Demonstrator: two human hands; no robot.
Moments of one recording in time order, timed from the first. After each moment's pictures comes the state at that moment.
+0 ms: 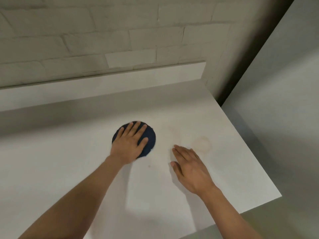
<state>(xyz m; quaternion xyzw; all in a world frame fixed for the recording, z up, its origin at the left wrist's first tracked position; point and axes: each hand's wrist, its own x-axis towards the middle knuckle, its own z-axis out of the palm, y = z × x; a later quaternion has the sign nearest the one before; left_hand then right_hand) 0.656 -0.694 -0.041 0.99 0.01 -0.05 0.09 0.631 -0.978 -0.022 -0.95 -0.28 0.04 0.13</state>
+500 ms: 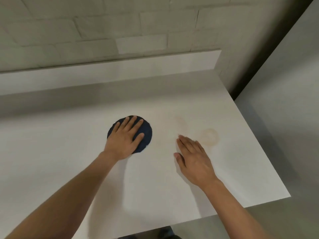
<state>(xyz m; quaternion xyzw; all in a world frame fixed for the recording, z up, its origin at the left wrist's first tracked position) 0.609 -0.678 -0.042 0.99 0.04 -0.03 0.09 0.631 -0.983 -0.031 -0.95 -0.29 0.04 0.12</state>
